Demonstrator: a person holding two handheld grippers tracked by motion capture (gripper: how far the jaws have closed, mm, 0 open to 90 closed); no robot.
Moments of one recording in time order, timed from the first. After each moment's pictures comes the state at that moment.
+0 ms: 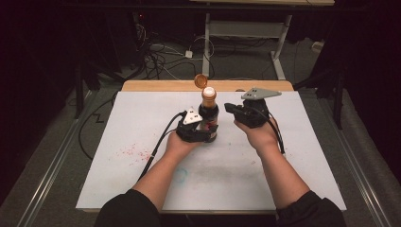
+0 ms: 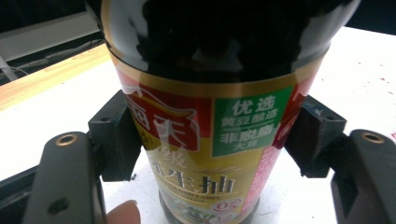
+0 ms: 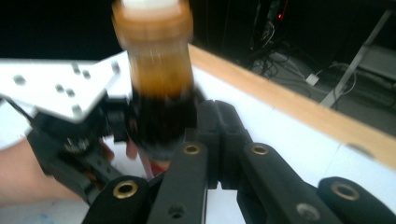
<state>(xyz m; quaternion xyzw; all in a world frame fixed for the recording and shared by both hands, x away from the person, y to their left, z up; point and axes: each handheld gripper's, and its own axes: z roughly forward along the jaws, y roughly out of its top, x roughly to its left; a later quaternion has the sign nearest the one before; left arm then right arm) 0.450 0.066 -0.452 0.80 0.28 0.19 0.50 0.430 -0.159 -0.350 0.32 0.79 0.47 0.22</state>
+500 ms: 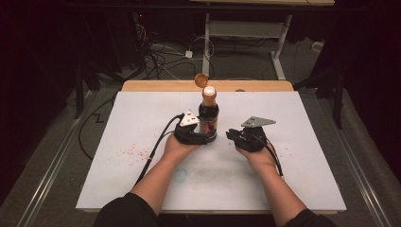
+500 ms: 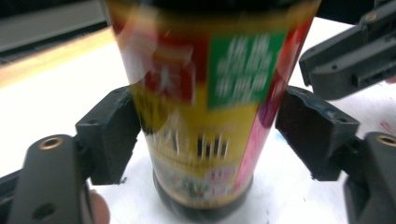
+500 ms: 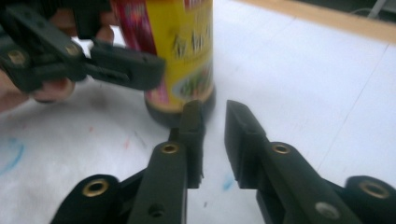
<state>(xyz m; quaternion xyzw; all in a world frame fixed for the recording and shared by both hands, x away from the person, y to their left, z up) 0.447 0.076 -0.463 0.80 0.29 0.16 0.50 0.416 -0.177 -0.442 0.36 0.80 0.44 0.18</state>
